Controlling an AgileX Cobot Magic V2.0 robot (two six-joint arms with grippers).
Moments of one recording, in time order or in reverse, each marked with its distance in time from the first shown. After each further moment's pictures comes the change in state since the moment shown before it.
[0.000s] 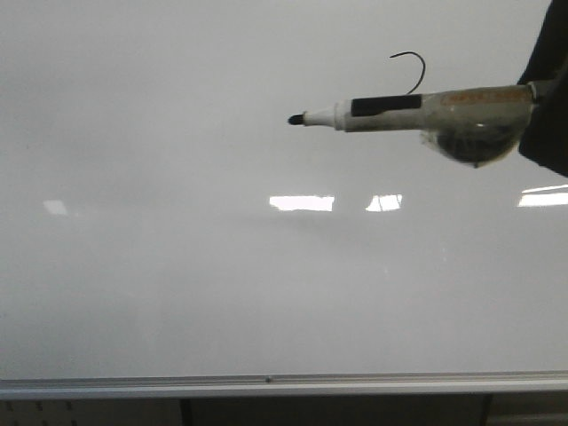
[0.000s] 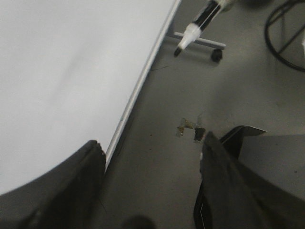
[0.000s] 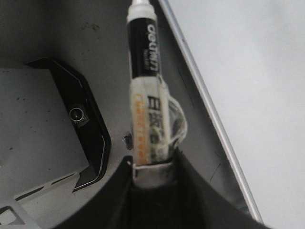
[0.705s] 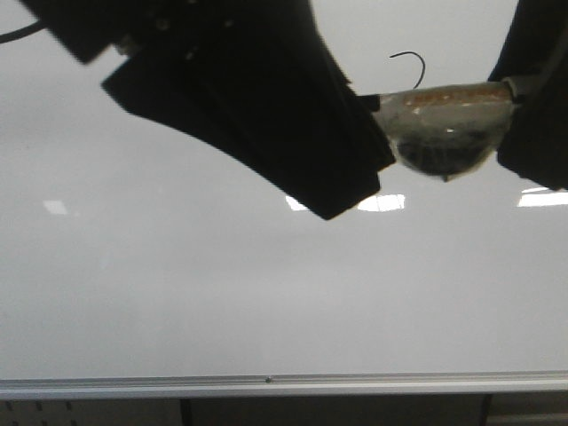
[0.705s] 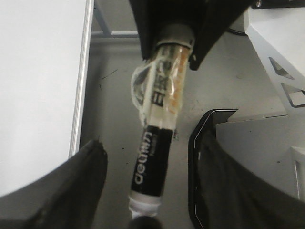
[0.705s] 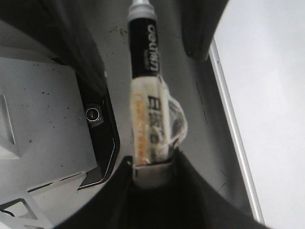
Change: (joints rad) left arm -0.308 0.326 -0.046 -0.011 -0.216 0.055; right arm 0.088 0.000 -0.013 0.025 0.010 -0.018
